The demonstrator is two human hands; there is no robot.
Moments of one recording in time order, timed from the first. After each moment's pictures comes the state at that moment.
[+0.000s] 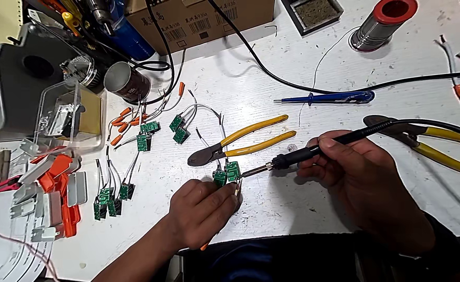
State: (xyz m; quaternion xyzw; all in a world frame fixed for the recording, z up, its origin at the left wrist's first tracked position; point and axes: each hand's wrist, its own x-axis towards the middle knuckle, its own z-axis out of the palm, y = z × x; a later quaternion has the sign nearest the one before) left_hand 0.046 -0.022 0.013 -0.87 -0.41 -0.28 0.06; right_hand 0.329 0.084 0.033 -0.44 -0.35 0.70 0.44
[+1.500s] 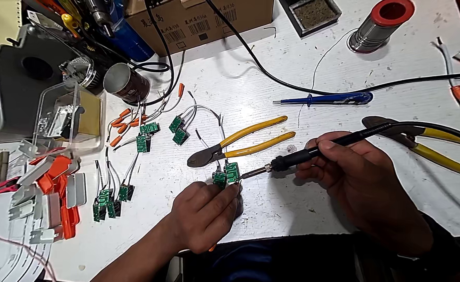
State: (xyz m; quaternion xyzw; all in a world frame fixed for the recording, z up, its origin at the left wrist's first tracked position) left_hand 0.051 -0.019 0.016 -0.88 -0.38 -0.27 0.09; right_hand 0.328 0.083 0.033 -0.44 -0.35 0.70 0.44
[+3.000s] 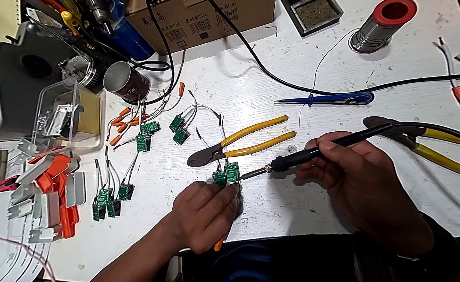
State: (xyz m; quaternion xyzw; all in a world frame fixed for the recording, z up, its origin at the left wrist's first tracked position) left_hand 0.052 -0.018 0.015 -0.88 -0.38 -0.28 0.09; right_hand 0.328 0.083 0.032 -0.43 -0.35 0.70 0.44
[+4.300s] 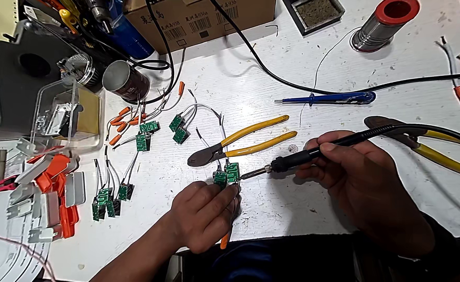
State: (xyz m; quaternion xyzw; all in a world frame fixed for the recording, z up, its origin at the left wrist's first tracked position) left_hand 0.048 -0.018 0.015 -0.88 -0.37 -0.28 0.09; right_hand 0.328 0.083 0.032 -0.43 -0.35 0.70 0.44
